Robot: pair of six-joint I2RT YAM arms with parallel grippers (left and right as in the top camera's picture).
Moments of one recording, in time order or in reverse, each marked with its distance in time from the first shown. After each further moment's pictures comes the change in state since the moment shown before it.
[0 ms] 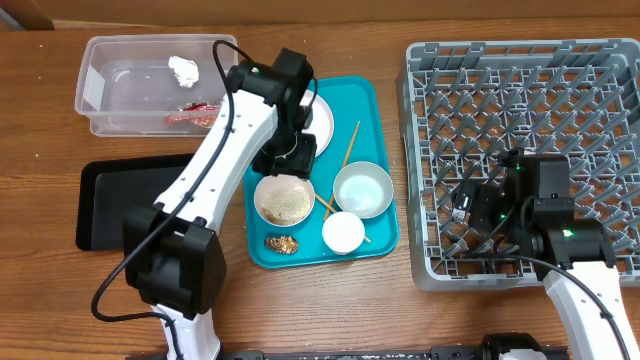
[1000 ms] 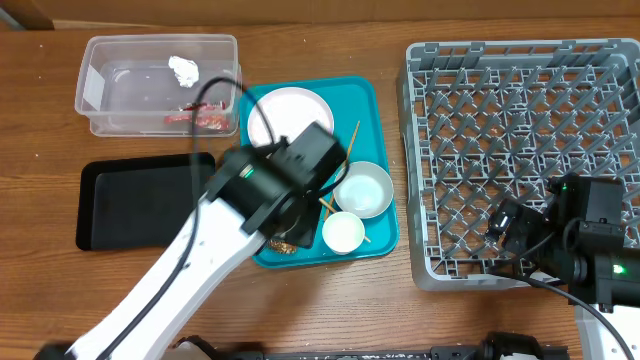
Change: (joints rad) left arm -0.307 -0.485 -0.193 -0.137 -0.293 -0.270; right arm -0.158 -0.142 0.141 -0.364 0.047 0.076
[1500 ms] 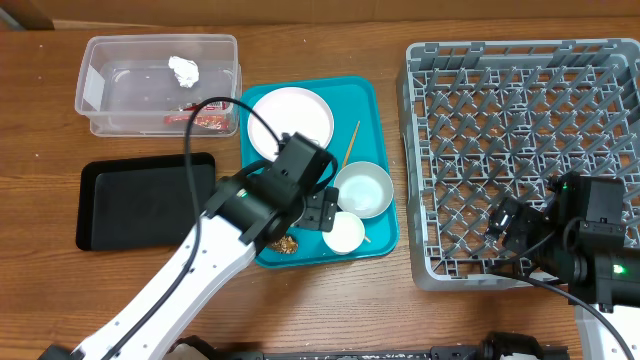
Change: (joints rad) left arm 0.060 -0.098 -0.369 0.573 0.050 0.048; right arm 0.000 0.000 0.001 0.011 0.001 0.000
